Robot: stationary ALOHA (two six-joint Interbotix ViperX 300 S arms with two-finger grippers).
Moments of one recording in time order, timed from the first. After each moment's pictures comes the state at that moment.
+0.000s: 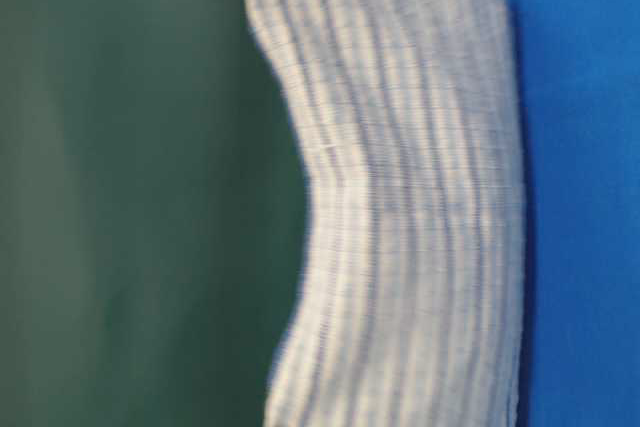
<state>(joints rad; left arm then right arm) 0.26 -0.65 1.16 -0.02 -0.30 0.22 -0.18 -0.59 0.81 -0.31 0.47 0.31</state>
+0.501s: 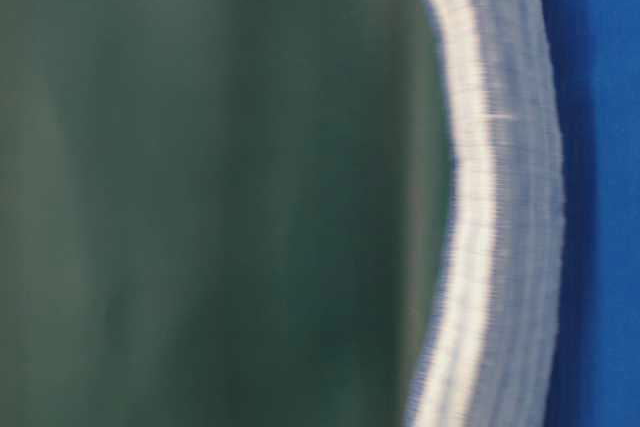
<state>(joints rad) 0.00 -0.50 1.19 -0.02 -0.30 0.09 0.08 -0.48 0.92 -0.31 0.42 0.52</state>
